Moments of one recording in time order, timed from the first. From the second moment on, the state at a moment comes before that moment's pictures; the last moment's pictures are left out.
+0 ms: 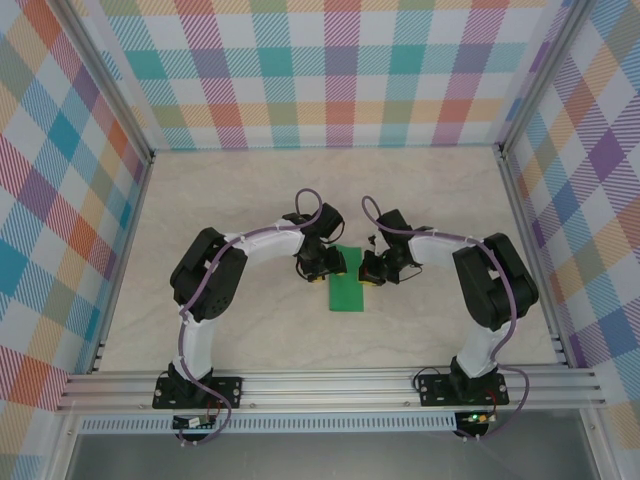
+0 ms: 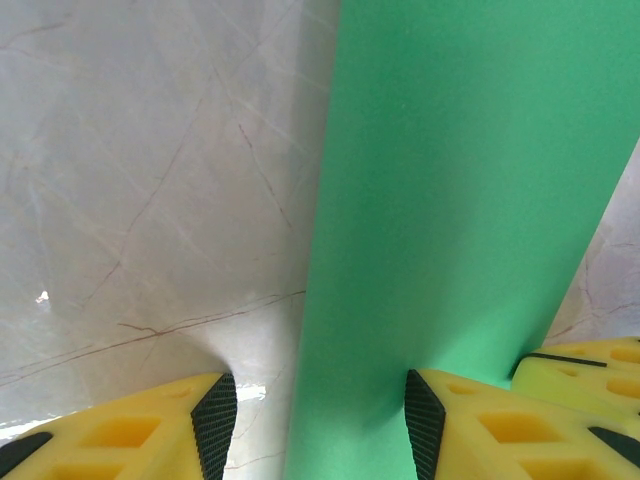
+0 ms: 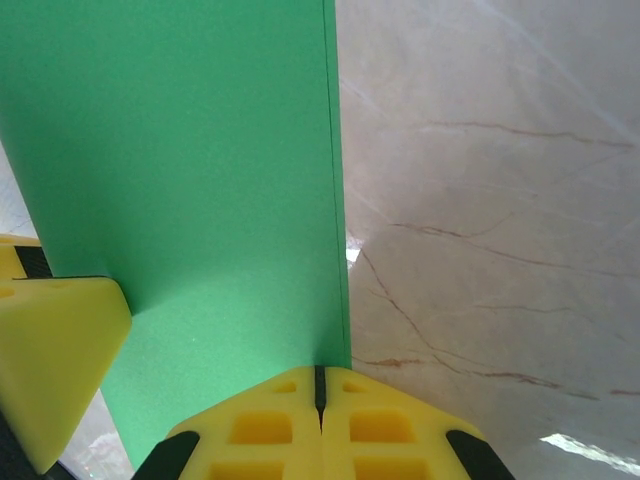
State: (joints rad) left arm -0.71 2.03 1.41 -0.68 0.23 -0.86; right arm 0.45 1.78 0.95 -0.46 -0.48 0.58
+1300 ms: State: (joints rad) left arm -0.66 1.99 1.31 -0.42 0.55 -0.81; right arm 0.45 1.80 0.97 -0.48 -0.48 0.56
